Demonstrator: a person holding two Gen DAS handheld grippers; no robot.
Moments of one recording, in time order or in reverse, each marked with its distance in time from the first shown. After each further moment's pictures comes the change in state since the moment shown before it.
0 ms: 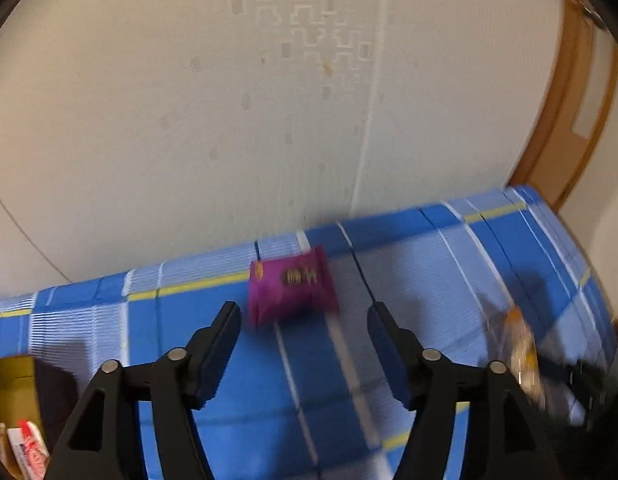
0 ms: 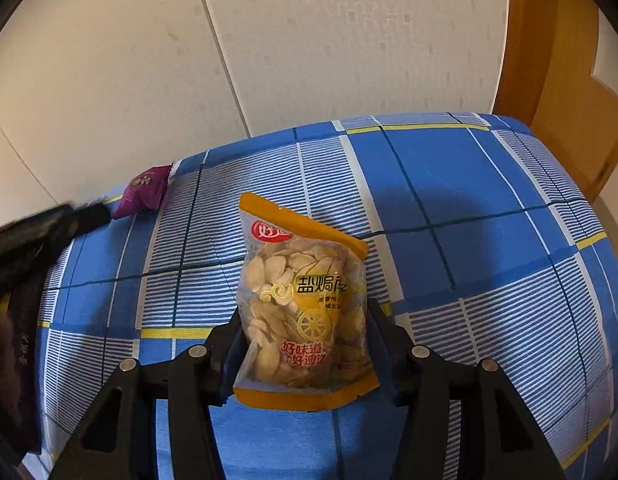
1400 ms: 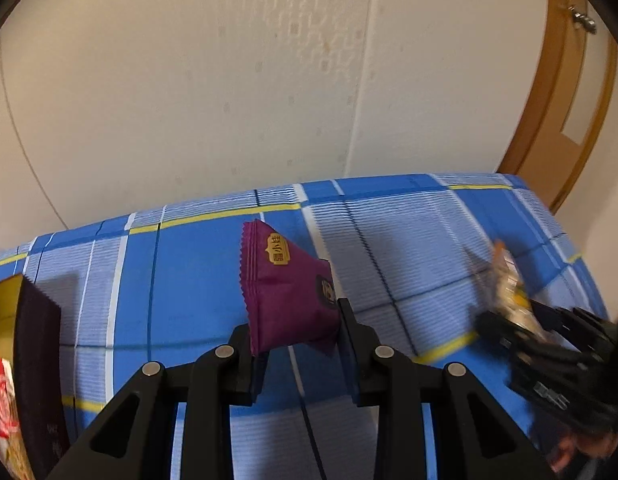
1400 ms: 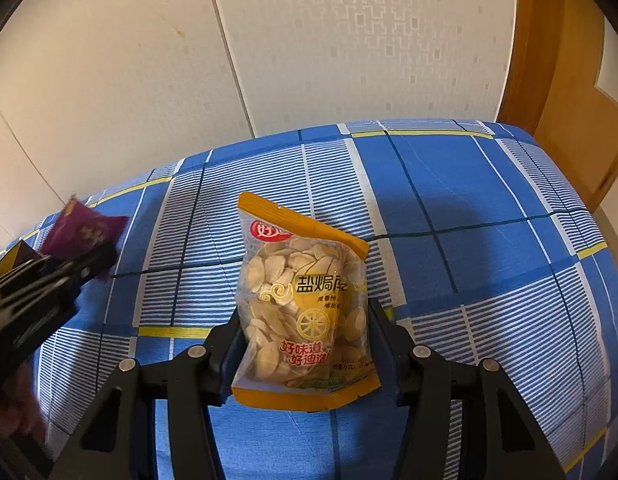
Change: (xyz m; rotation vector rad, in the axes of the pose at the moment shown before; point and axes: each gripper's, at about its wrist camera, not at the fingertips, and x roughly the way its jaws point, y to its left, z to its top) left arm -0.034 -0.007 -0.074 -0.028 -0.059 -0.041; right arm 0.000 0.002 -0.004 -0.036 -0.015 -0.011
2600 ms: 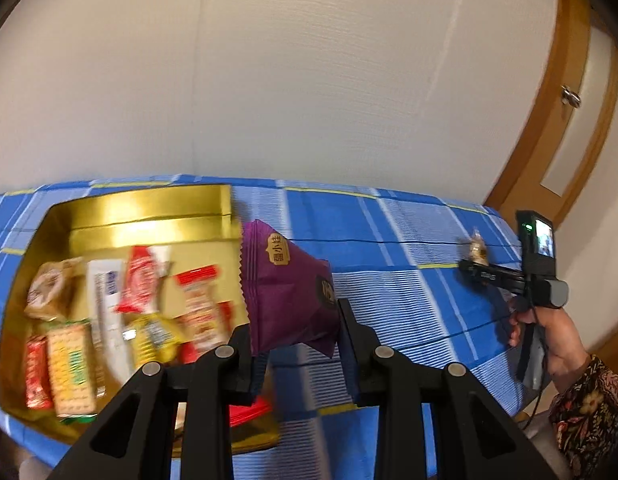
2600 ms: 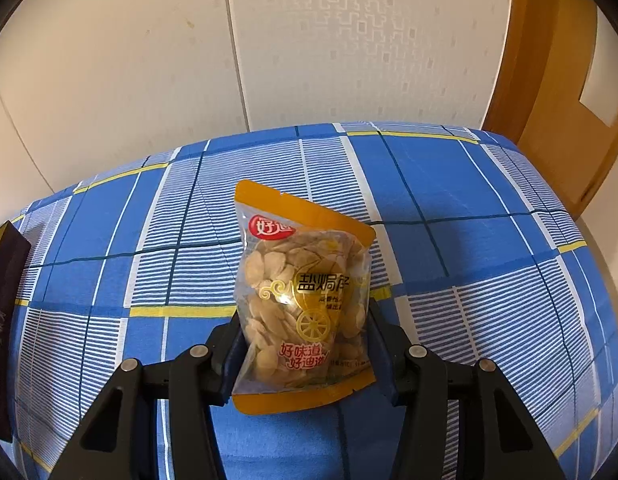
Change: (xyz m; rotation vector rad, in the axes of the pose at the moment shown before) left arm -0.178 0.142 -0.097 -0.169 -0.092 -0.014; right arm -0.004 0.012 -0.009 -0.030 -0.023 -0.084
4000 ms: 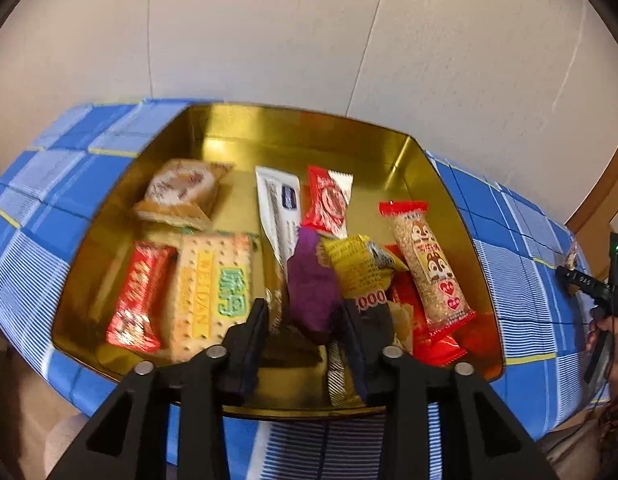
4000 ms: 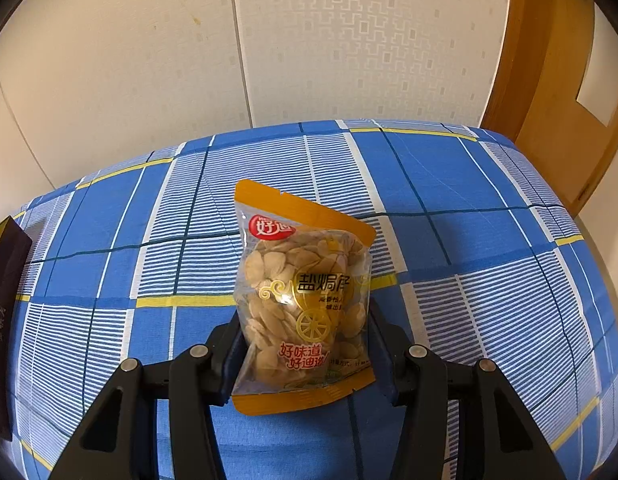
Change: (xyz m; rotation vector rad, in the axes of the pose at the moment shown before) left arm -0.012 0.121 -0.057 -0.194 0.060 0.221; right arm -0.004 0.003 -0.003 0.002 -0.002 0.001
